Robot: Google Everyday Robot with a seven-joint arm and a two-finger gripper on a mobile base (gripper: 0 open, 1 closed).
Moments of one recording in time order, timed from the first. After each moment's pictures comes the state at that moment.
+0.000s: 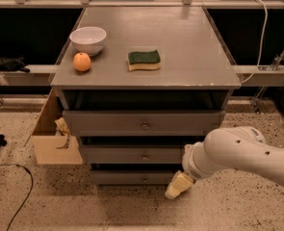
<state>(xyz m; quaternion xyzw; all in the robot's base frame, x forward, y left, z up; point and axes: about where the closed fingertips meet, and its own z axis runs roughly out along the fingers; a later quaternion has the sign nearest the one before) 0.458 -0.127 0.605 -0.50 0.84 0.07 0.20</state>
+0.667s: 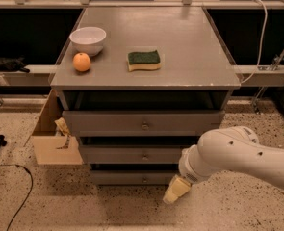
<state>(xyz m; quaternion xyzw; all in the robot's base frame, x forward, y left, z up) 0.444 -0.116 0.600 -0.51 0.84 0.07 0.17</state>
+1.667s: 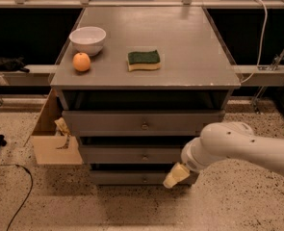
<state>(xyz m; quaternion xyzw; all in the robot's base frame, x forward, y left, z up) 0.496 -0.130 0.566 -0.45 0.87 0.09 0.18</state>
